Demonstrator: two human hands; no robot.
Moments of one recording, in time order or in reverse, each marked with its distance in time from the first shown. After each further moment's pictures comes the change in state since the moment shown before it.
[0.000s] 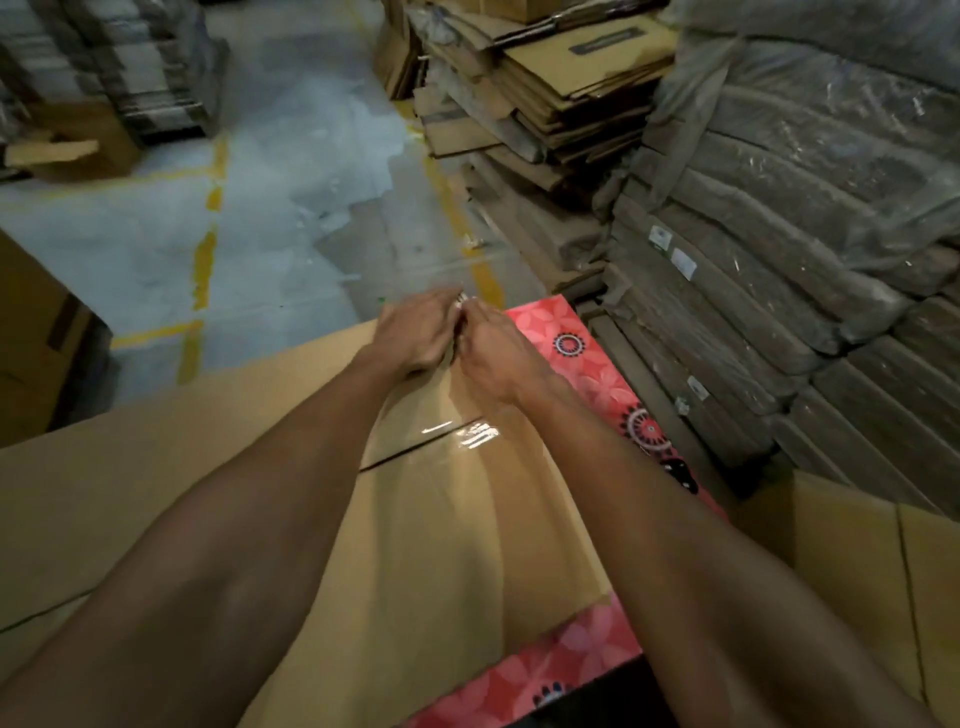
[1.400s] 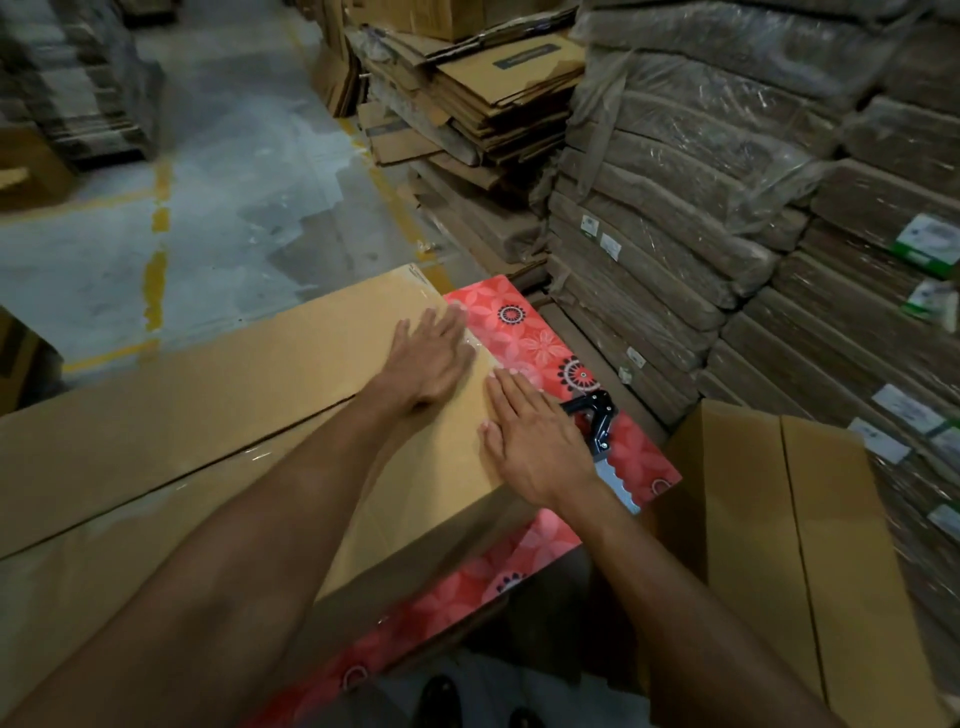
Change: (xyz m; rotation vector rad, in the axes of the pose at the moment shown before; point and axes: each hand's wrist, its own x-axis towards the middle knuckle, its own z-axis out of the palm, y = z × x) left_hand -0.112 0.102 0.022 0.154 -0.169 0.112; right_hand -0.244 0.001 0.001 -0.294 0.026 0.147
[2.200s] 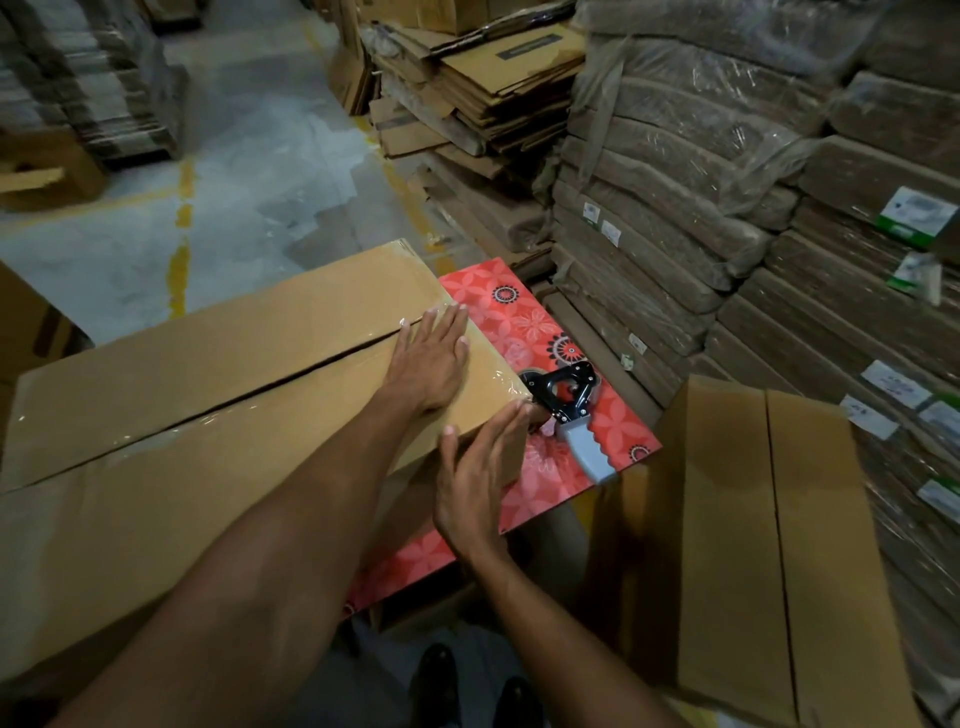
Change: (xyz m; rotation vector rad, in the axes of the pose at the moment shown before) left_hand -0.057 0.054 0.024 -0.097 0.074 -0.095; right_hand -0.081 -0.081 0.052 0.915 0.389 0.405
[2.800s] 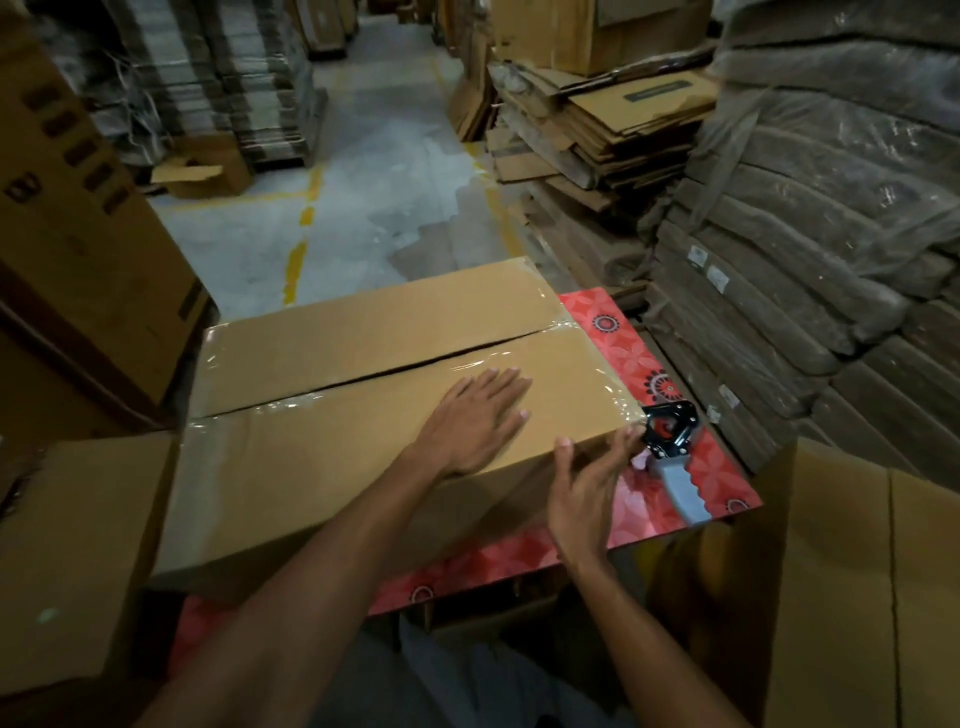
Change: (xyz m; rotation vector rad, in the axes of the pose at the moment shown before) left_hand -0.114 -0.070 -0.013 -0.035 0.018 0.074; right_hand 0.002 0.022 0.010 0.003 0.053 -0.034
